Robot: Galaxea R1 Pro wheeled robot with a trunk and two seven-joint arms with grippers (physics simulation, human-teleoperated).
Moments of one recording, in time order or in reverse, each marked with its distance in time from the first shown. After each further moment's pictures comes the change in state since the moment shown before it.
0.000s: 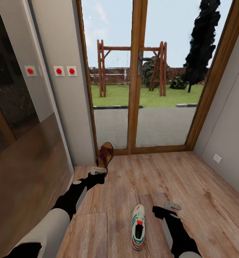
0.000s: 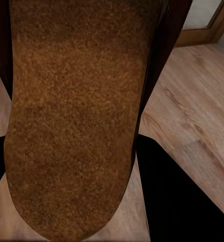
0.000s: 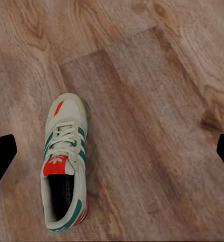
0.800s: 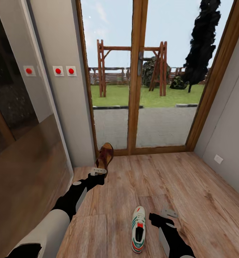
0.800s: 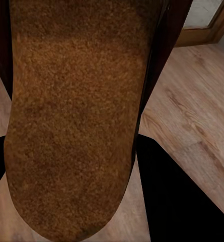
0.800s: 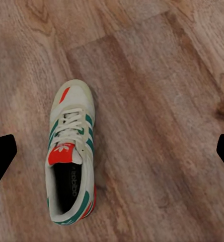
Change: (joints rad) left arm 0.007 0.000 0.001 0.001 0.002 -0.002 -0.002; right arm -0.005 0.000 0.001 0.171 0.001 -0.152 -0.009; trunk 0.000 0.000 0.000
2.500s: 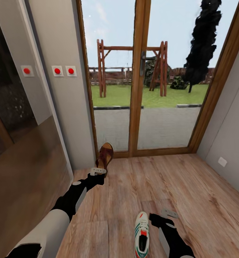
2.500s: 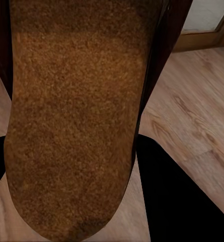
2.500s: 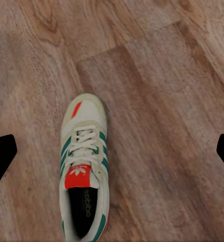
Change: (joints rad) left arm 0.000 0.002 0.002 -0.002 -0.001 0.000 0.002; right arm 0.000 0.000 0.001 0.002 0.000 0.001 -0.004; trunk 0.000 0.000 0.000
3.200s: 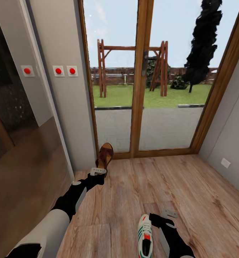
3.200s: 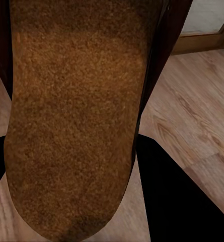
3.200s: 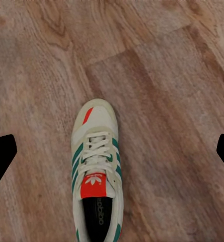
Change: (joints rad) left arm 0.000 0.000 0.000 0.000 0.000 -0.001 0.000; right arm 0.000 0.000 0.000 0.000 0.000 0.000 0.000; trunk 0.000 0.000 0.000
